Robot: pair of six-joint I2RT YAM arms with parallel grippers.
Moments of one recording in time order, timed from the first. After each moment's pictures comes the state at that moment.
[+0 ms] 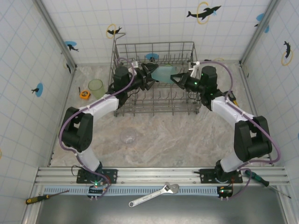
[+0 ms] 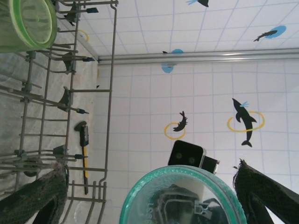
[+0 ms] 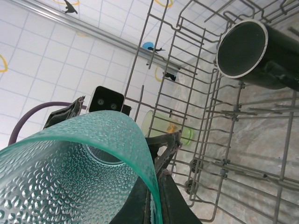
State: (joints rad) left arm -0.47 1.74 1.15 0.51 0.58 -1.47; right arm 0.32 1.56 1.03 0.35 -0.72 1.00
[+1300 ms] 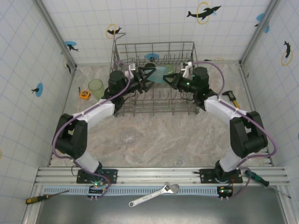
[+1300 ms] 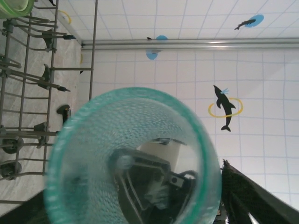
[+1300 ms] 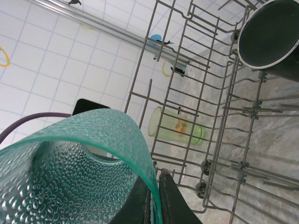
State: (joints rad) left arm -0.46 1.63 1.05 0.57 0.63 -1.55; right arm 0.40 1.62 1.06 0.41 -0.66 1.03
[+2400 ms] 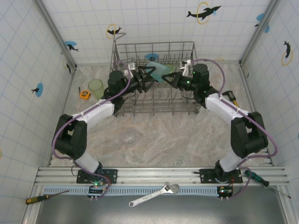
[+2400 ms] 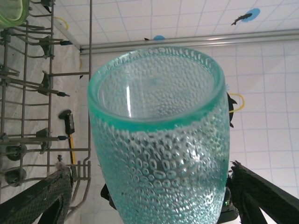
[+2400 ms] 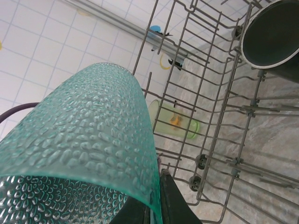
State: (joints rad) left arm -0.46 1.63 1.05 0.57 0.63 -1.49; right arm 0.39 1.62 1.12 0.30 -0.71 0.95
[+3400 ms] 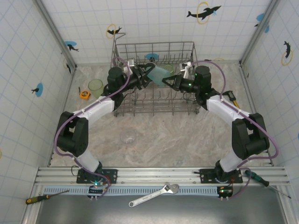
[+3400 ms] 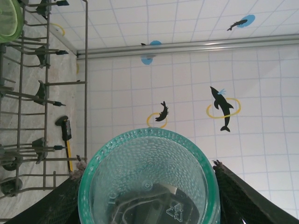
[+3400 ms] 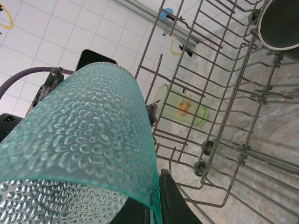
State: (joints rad) left arm -0.44 1.67 1.12 0.57 0.65 -1.49; right arm 0.38 1.60 1.07 0.33 -0.80 0.92
